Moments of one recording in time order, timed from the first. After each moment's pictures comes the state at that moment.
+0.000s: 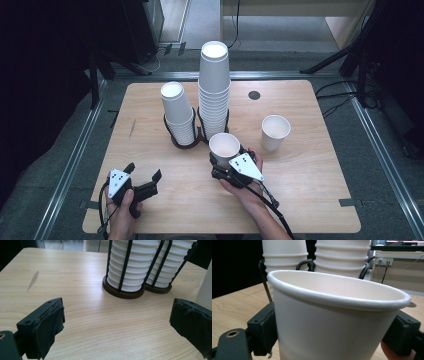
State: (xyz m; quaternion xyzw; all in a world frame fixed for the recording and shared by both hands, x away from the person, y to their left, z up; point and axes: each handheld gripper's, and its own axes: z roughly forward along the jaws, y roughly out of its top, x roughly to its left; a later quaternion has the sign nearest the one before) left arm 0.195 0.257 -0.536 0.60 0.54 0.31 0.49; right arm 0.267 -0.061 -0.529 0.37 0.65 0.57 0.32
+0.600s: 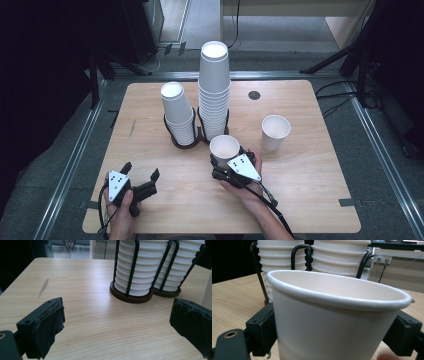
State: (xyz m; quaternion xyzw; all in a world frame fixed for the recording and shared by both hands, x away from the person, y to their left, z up) left arm 0.194 0.259 -0.542 0.59 0.54 0.35 0.49; right arm 0.273 -0.061 -0.546 0.37 0.67 0.55 0.33
